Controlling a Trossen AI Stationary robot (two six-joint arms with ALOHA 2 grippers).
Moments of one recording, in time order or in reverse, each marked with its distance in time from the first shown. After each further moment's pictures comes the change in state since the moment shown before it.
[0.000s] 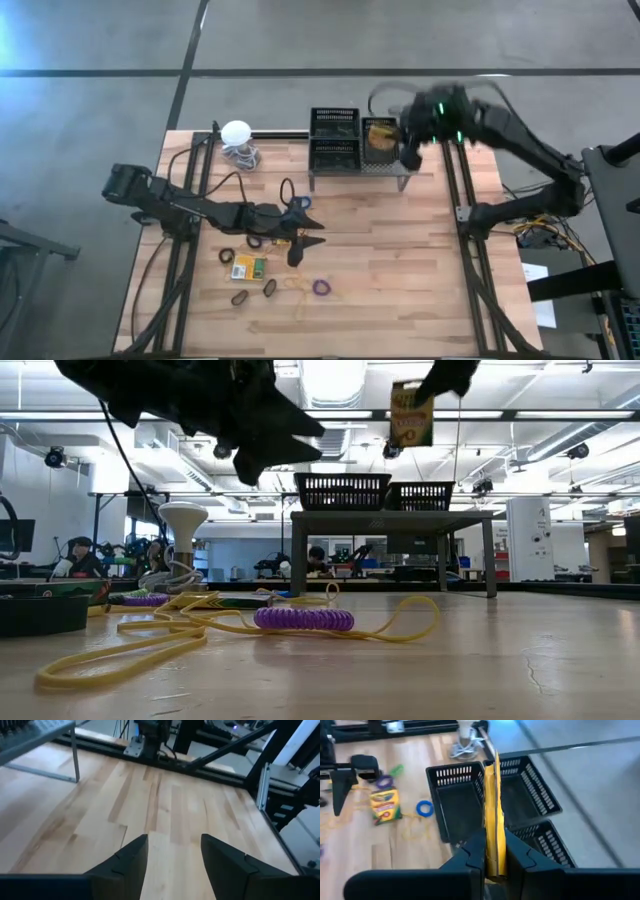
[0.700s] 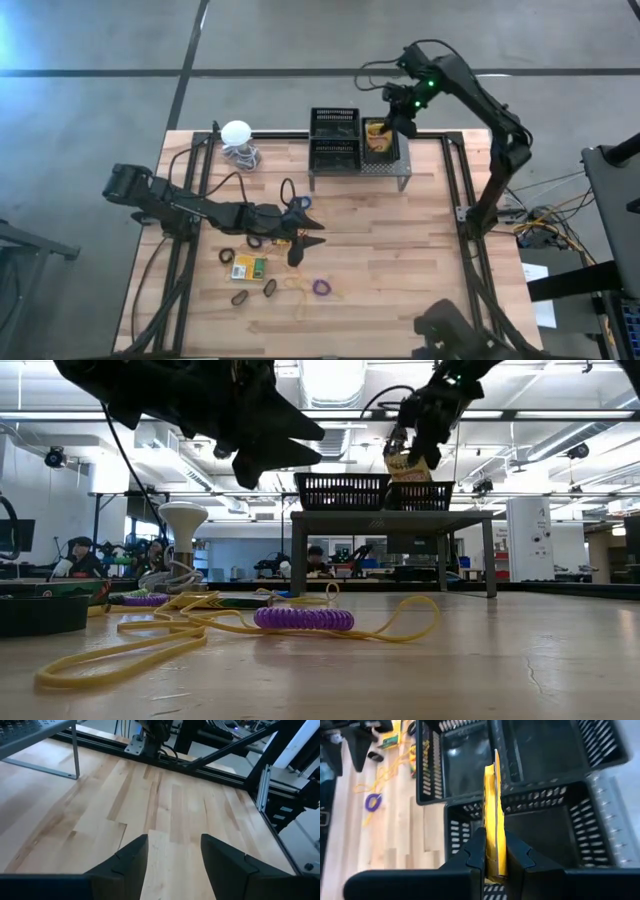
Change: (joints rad) left arm 0.000 0.005 -0.003 -0.001 0.000 -0.028; right arm -0.401 0.534 0.370 -0.462 -0.531 -0.408
